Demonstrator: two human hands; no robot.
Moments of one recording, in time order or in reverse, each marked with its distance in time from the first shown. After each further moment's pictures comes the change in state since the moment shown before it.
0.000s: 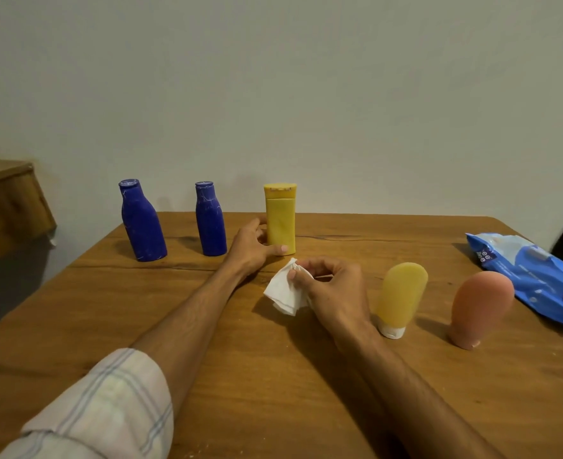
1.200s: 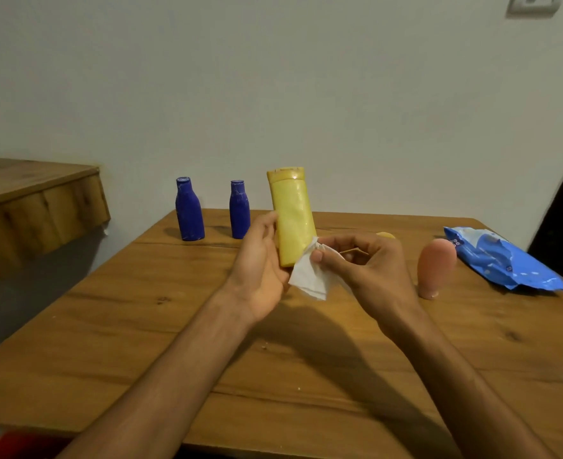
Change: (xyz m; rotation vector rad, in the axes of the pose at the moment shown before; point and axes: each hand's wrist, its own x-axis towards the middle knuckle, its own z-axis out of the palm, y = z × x) left_hand -0.223 0.105 -0.022 -1.010 -0.175 -0.117; right_hand -0.121 -0.064 -0.066 0.047 -0.114 -0.340
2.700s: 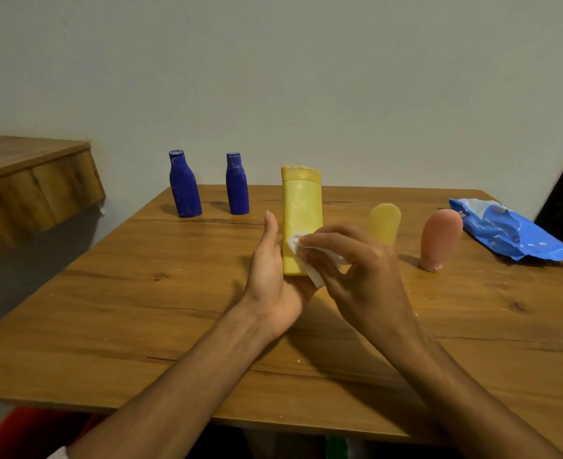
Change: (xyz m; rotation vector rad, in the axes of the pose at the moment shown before) left_hand -0.023 -0.039 0.005 -0.201 0.075 -0.131; right_hand -0.025 0.018 0.013 -0.467 -0.011 -0.576
